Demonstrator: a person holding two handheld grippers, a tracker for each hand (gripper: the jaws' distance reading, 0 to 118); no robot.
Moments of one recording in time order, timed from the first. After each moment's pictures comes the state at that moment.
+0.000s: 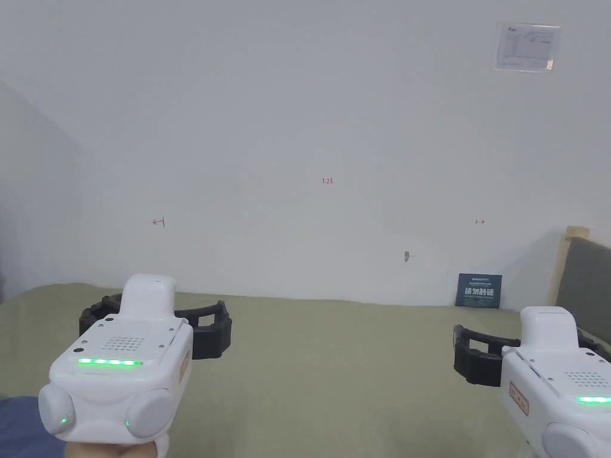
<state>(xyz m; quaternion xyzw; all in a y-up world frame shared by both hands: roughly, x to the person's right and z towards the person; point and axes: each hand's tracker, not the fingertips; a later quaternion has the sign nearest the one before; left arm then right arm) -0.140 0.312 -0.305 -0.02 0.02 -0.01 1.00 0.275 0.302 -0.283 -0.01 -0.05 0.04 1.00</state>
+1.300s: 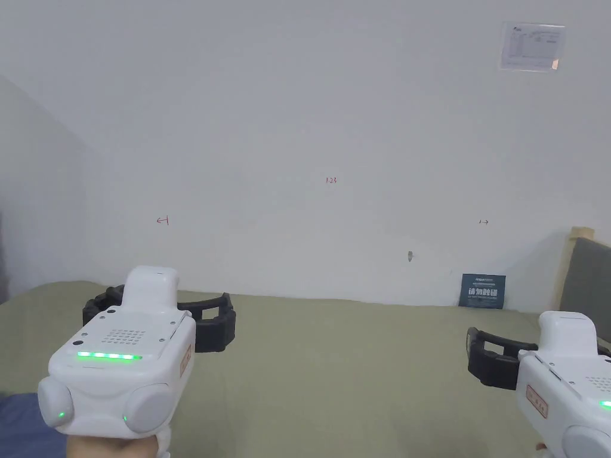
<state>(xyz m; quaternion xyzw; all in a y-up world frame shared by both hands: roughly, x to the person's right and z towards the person) -0.141 0.319 -0.299 -0.01 0.01 -0.01 1.00 0.289 0.301 -0.276 -0.02 -0.05 0.01 1.00</state>
